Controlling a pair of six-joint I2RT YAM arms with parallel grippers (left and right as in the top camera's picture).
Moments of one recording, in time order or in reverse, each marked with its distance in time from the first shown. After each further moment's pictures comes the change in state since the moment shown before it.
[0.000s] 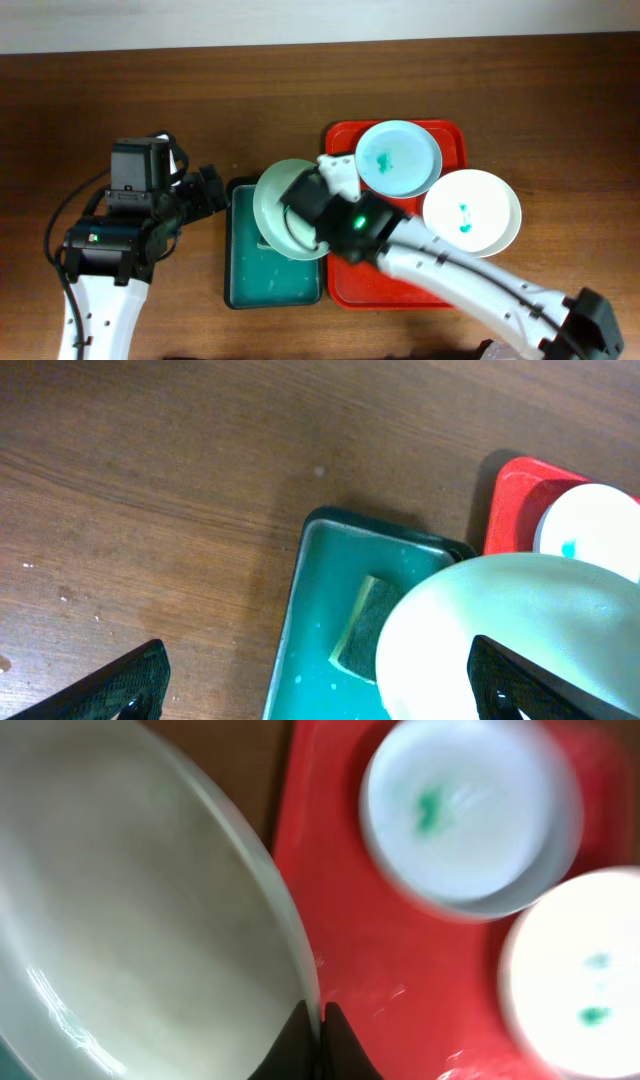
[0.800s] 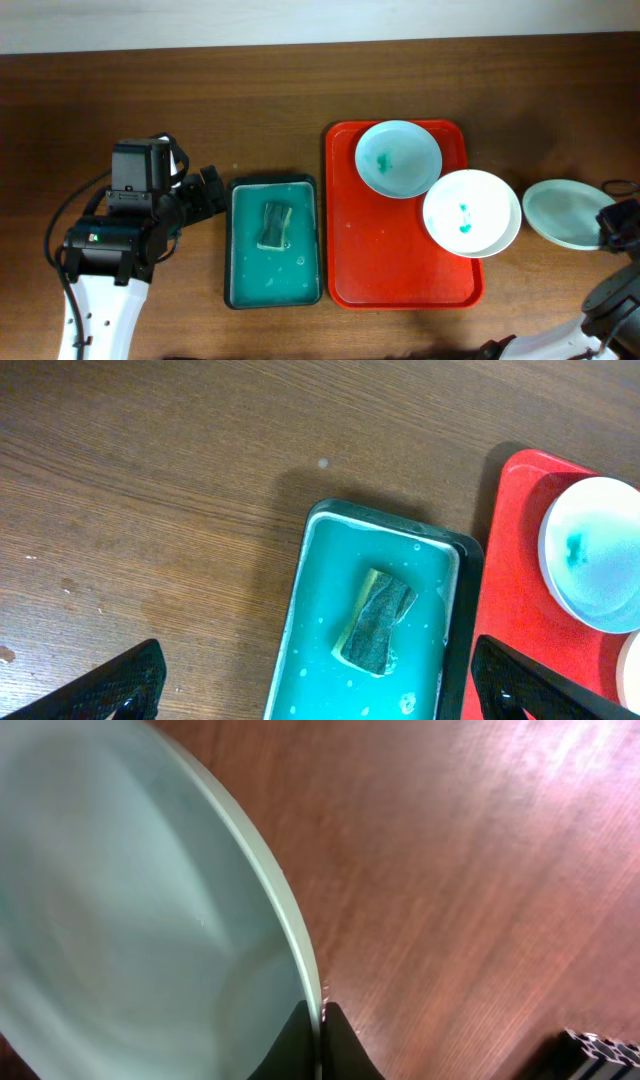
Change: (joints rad) left arm 0.000 0.000 0.000 -0.017 0.000 0.000; right arm -1.679 0.242 0.035 -0.167 -0.354 -0.208
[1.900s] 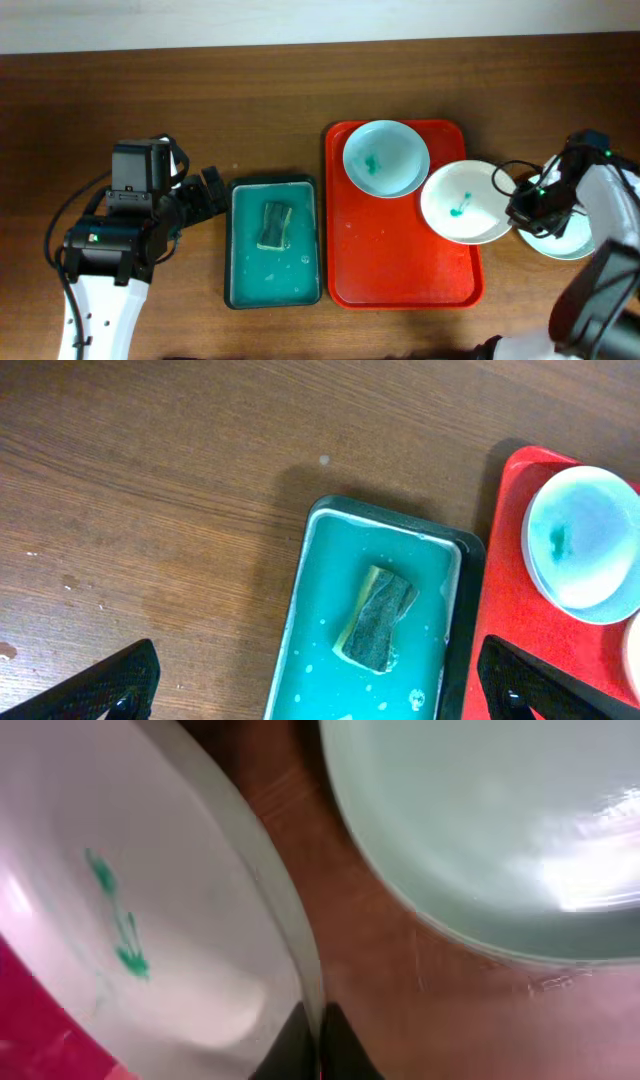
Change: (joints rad) left arm 0.000 0.000 0.000 -0.008 0.000 0.000; right arm 0.382 -0.142 -0.224 0.082 -0.210 -0.312
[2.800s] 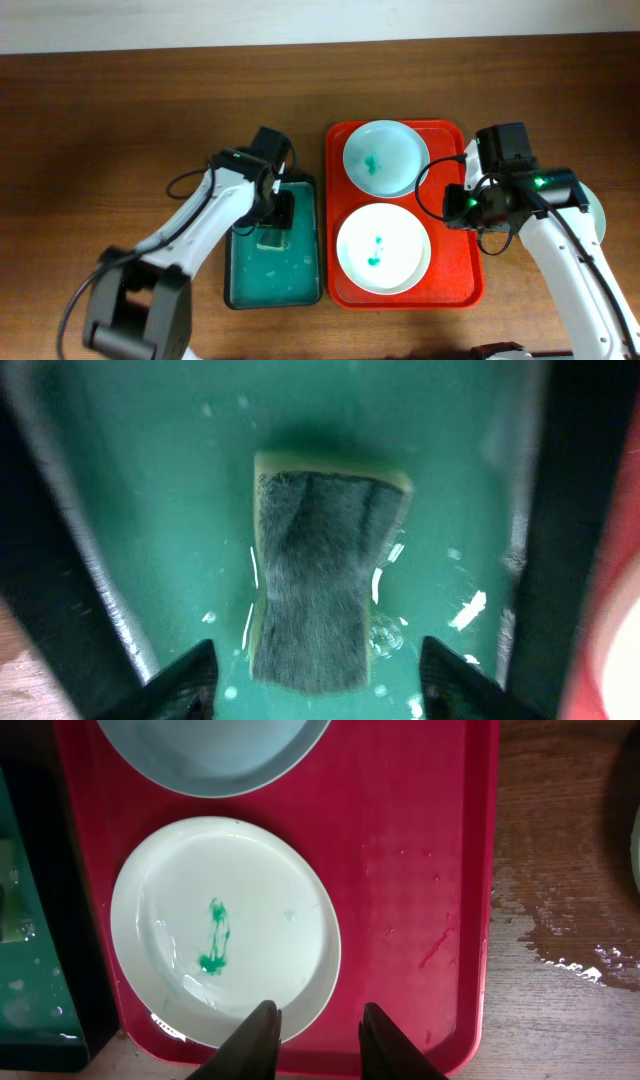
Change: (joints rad) left arm -0.306 0.624 0.006 0.078 0.045 0.119; right arm 0.531 -0.377 -0.006 -0.097 0.050 0.080
